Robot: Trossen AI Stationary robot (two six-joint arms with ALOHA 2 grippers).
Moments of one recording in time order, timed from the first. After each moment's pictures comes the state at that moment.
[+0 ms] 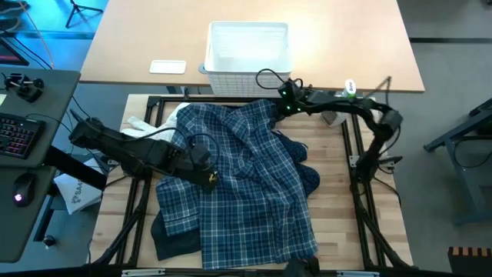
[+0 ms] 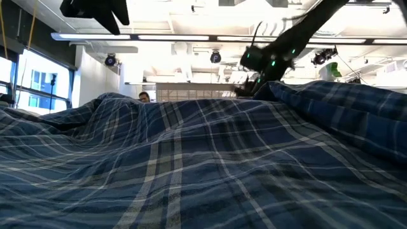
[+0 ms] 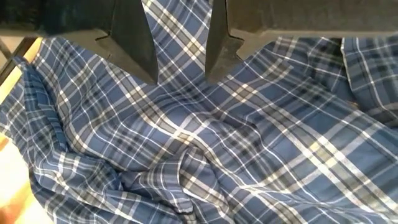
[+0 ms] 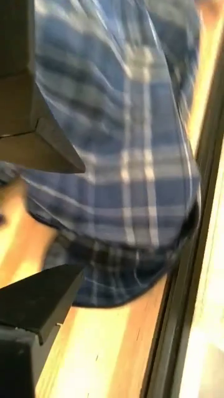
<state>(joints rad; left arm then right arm) -0.33 1.39 1.31 -1.08 -0.32 -1.17 -0.65 1.78 1.14 -0.32 0.02 0.62</state>
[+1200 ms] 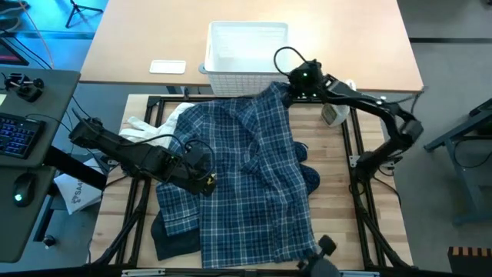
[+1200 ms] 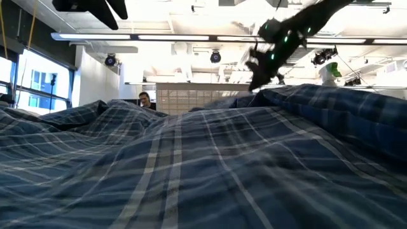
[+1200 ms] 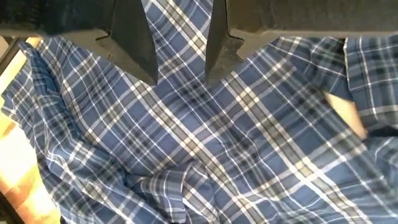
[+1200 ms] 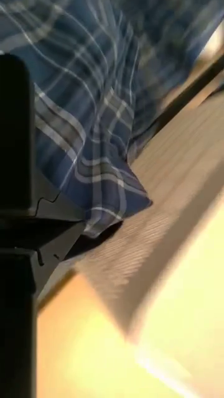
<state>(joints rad) -0.41 1.39 1.31 -1.08 -0.44 -1.25 -0.76 1.55 1.16 -0.28 0.05 -0.08</state>
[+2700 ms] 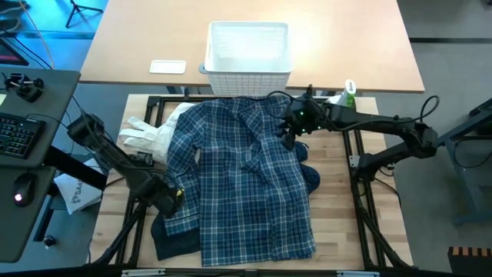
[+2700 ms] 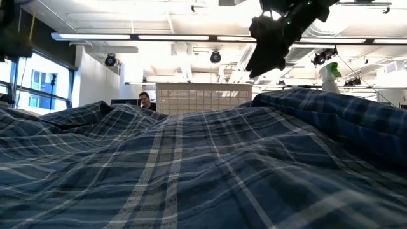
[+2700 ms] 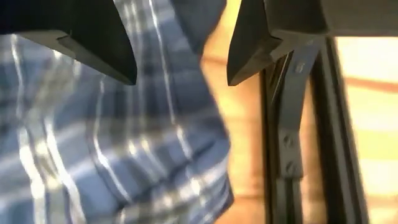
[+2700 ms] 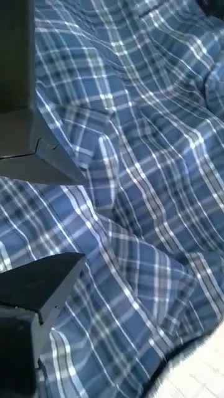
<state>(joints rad) -0.70 1.31 0.82 -1.21 0.04 -2.30 -0.34 1.33 1.05 -0.50 -0.10 0.13</state>
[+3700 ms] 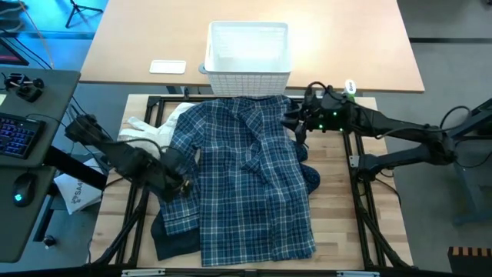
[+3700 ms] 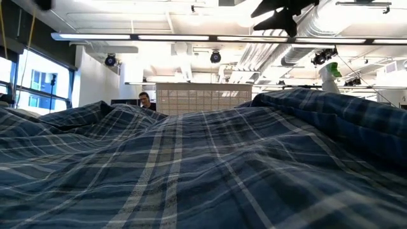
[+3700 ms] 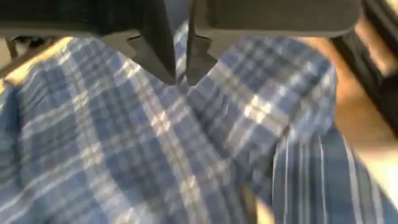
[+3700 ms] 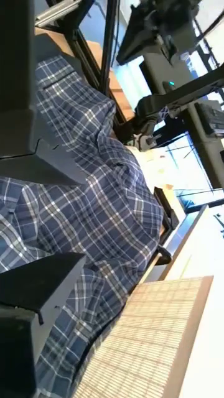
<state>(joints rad) -0.56 1.29 1.33 -1.40 -0.27 -1.66 -0.25 1.08 1.05 -0.36 0.03 0.32</state>
